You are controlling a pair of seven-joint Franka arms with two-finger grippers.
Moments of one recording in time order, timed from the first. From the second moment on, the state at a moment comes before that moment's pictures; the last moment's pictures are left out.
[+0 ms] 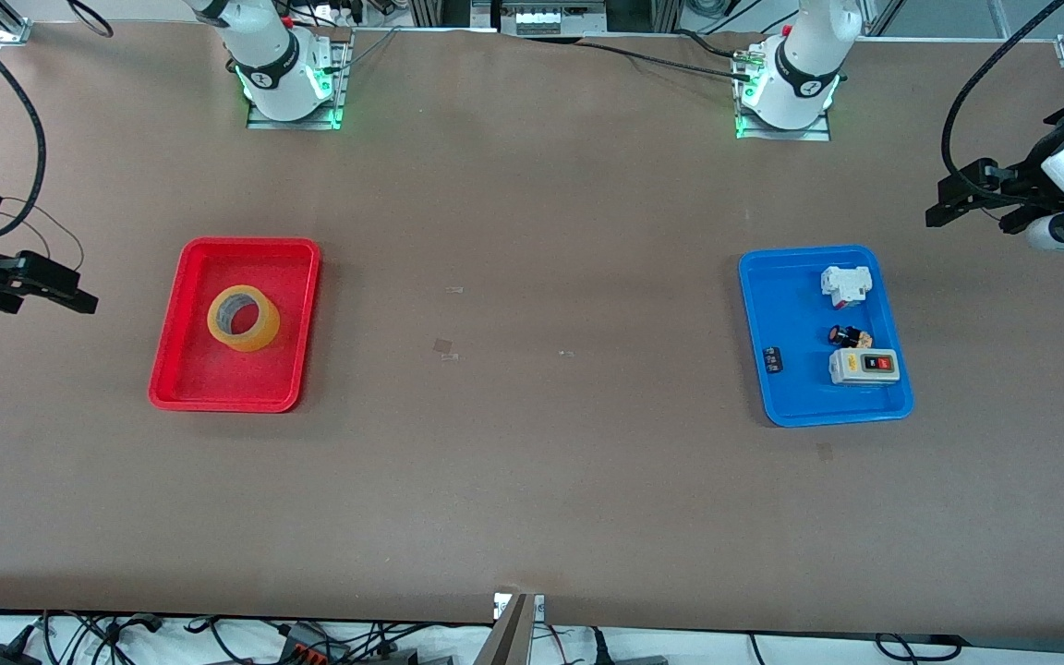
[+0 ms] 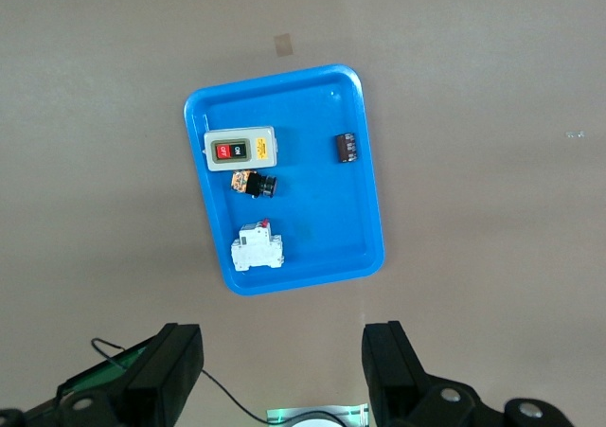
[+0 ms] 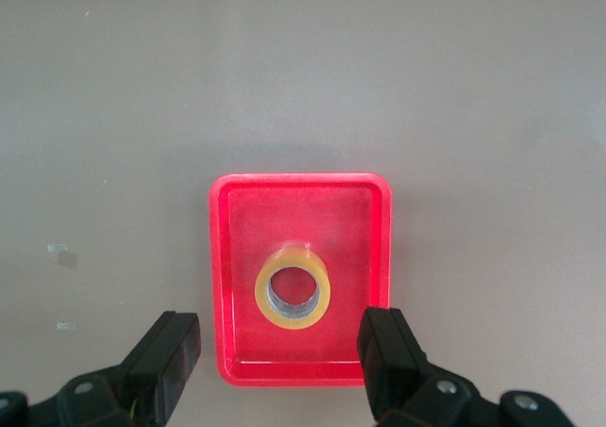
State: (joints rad) left arm 0.03 0.05 -0.06 -1.51 -0.01 1.43 0.05; right arm -0.02 0.20 0.00 -1.43 0.00 1.65 0.00
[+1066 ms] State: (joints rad) left arm 0.04 0.05 -0.05 -1.50 -0.01 1.43 0.05; right arm -0.02 -0.03 0.00 -1.76 0.00 1.71 -0.03
